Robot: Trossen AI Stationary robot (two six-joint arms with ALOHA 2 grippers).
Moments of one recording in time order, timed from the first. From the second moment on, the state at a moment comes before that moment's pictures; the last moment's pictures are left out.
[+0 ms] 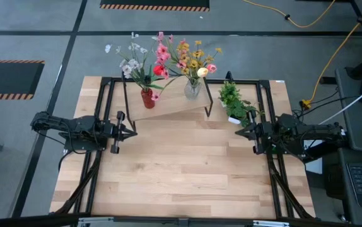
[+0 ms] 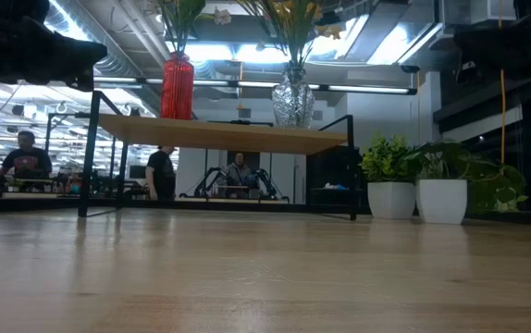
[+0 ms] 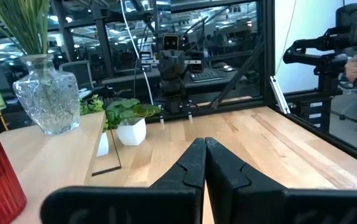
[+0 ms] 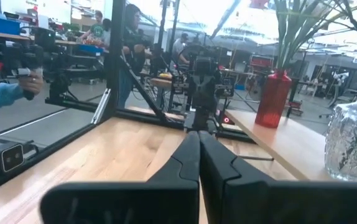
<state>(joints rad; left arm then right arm) -0.17 0.00 0.01 0.07 -0.13 0.12 0.02 0.06 0.06 0.14 -0.13 -0.14</state>
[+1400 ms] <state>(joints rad) -0.17 0.01 0.01 0.03 -0.14 0.07 0.02 0.05 0.01 0.14 -0.13 -0.15</state>
